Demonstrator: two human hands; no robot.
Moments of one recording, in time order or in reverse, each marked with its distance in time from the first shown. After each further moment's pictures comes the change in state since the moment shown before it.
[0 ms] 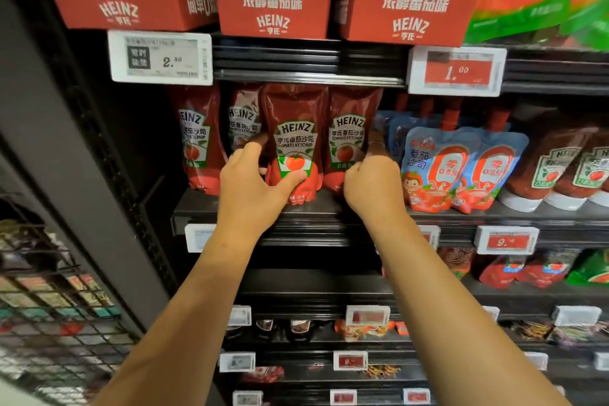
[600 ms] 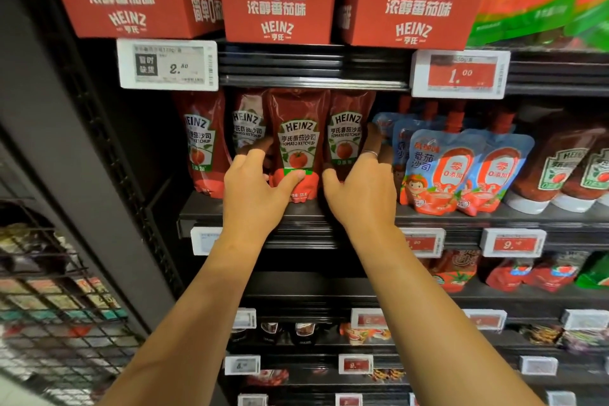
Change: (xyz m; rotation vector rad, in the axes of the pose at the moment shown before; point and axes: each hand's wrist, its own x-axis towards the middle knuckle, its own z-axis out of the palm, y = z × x) left_hand 0.001 0.000 0.000 0.063 -0.013 -0.094; right_hand -0.014 -0.010 0.022 -0.100 0.170 -0.068
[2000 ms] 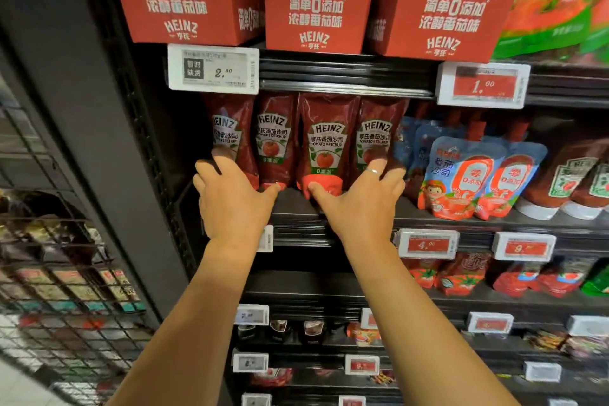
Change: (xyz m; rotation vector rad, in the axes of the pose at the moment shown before) left_hand 0.000 -0.036 -0.026 0.408 0.120 -0.249; right_hand -0.030 -0.011 0.021 -0.017 0.049 0.042
